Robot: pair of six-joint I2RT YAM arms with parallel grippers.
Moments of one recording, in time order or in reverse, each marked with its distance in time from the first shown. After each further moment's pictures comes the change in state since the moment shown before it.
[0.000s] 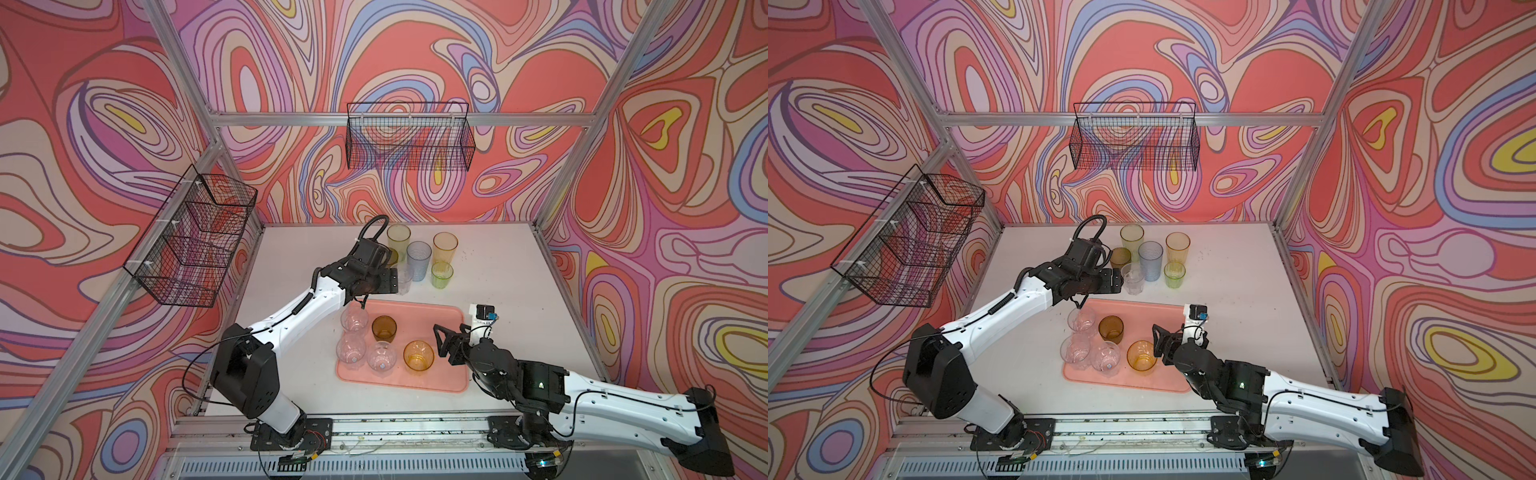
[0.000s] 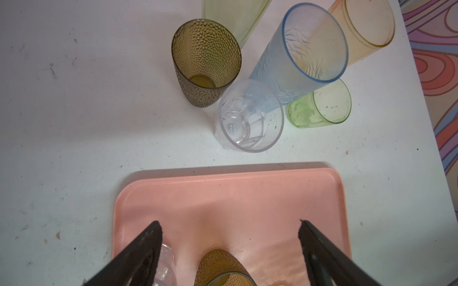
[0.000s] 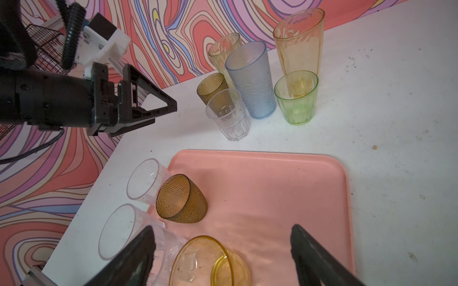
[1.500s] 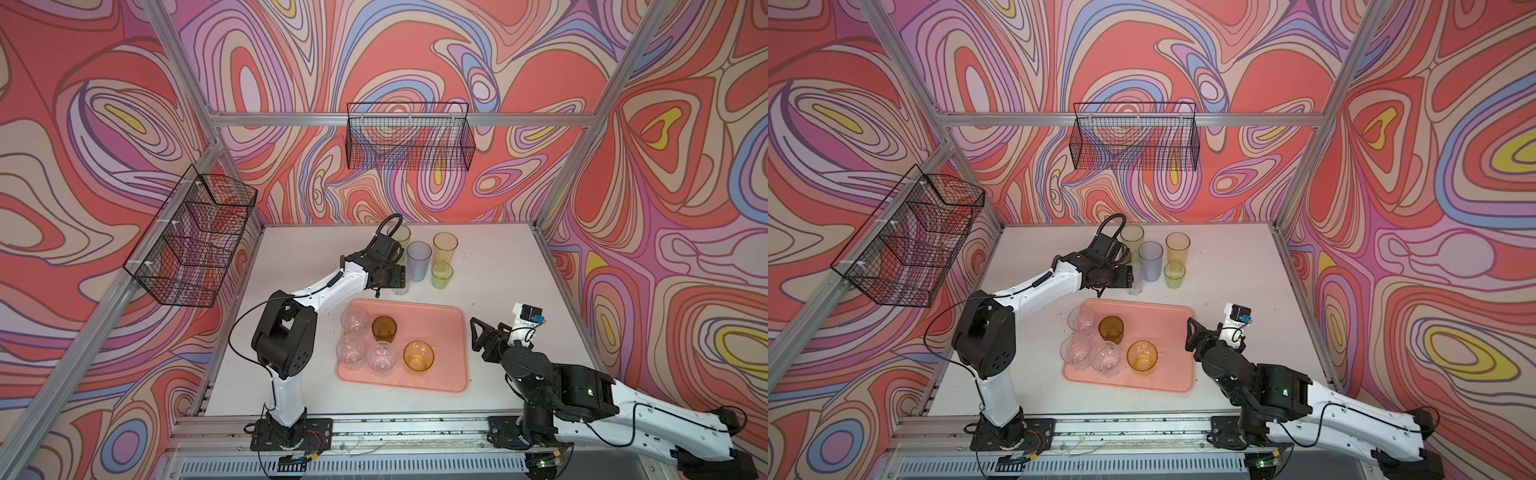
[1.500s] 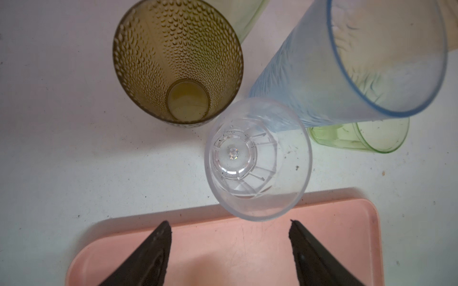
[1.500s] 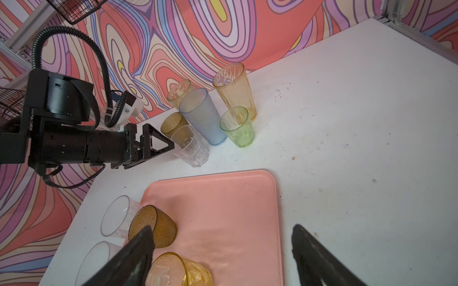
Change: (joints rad) left arm 0.021 0.287 0.157 0.038 0.031 0.033; right arm 0.000 -0.210 0.101 -0.407 0.180 0.131
